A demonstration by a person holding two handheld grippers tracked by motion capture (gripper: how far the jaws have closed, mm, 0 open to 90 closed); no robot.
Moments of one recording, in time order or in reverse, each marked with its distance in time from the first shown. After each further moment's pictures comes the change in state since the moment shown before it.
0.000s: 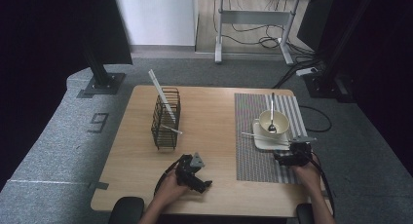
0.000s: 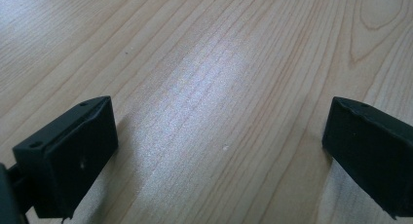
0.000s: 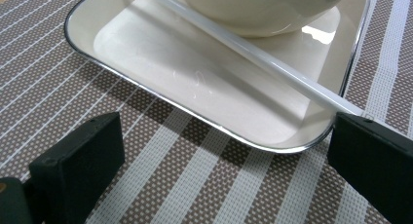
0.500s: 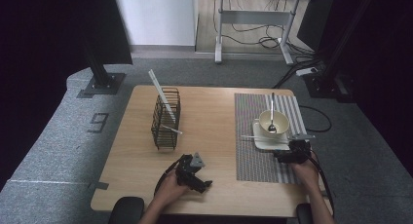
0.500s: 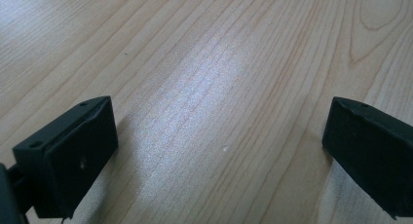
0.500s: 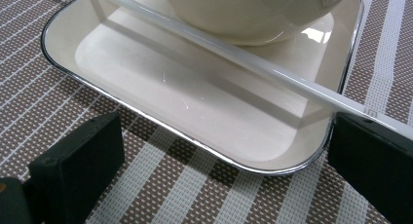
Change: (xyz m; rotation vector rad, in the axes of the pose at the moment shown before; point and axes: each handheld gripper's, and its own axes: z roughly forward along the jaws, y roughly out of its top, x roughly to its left) left arm 0.000 0.000 0.000 0.000 -0.001 0.002; right arm -0.004 0.005 0.008 0.001 -0.017 0.009
